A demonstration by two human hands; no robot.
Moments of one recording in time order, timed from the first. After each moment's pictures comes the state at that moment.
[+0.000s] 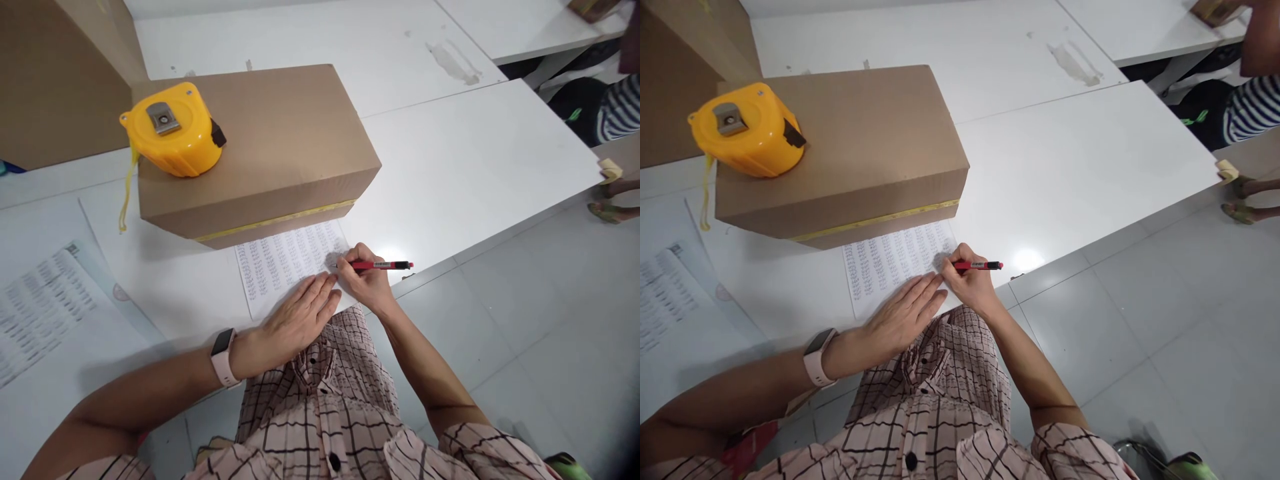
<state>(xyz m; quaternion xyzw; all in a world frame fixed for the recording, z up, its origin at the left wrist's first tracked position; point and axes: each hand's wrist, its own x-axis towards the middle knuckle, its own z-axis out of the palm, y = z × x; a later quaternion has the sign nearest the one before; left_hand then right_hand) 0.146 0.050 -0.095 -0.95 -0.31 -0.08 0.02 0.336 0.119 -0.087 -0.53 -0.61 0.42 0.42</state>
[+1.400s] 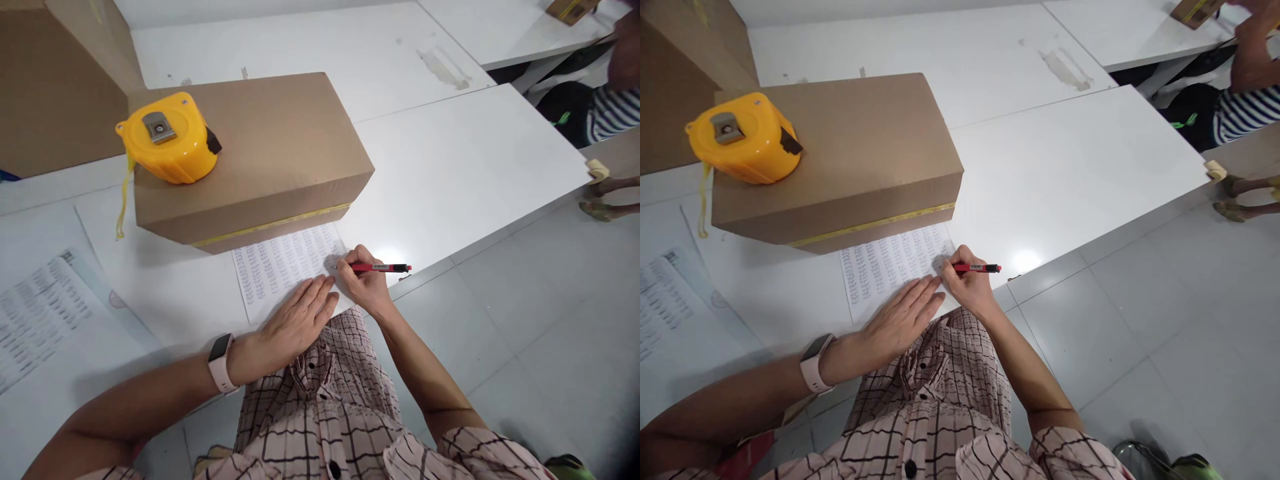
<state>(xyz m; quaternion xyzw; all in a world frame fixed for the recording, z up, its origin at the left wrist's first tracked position) 0.150 0.050 -0.093 -0.94 -0.32 -0.09 0.02 0.339 0.117 -0.090 -0.53 -0.60 0.41 0.43</state>
